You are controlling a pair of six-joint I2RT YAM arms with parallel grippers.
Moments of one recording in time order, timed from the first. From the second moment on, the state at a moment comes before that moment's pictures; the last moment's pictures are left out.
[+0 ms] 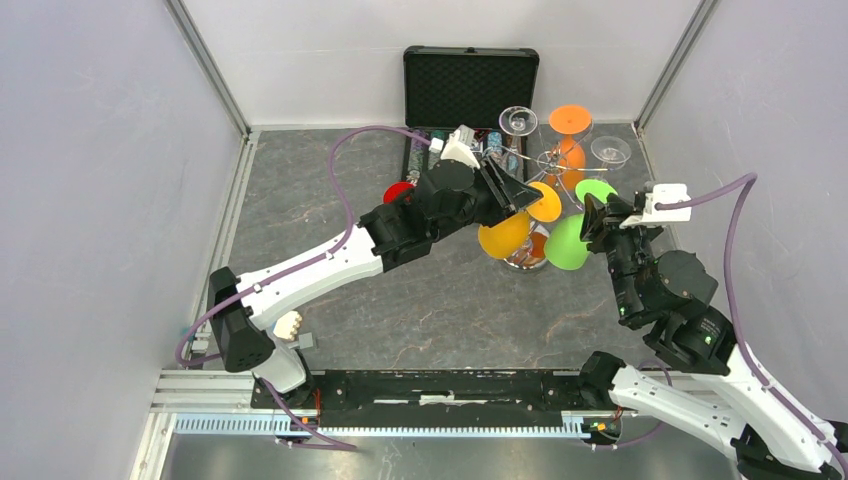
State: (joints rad) left arm -1.05 1.57 1.55 -0.17 -0.16 -1.17; right arm 0.90 0.60 1.01 -0.29 0.87 -0.04
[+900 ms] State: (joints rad) left arm -1.04 1.52 1.49 -0.15 -0.12 -1.13; right arm 0.90 0.52 0.95 -0.22 0.90 -0.03
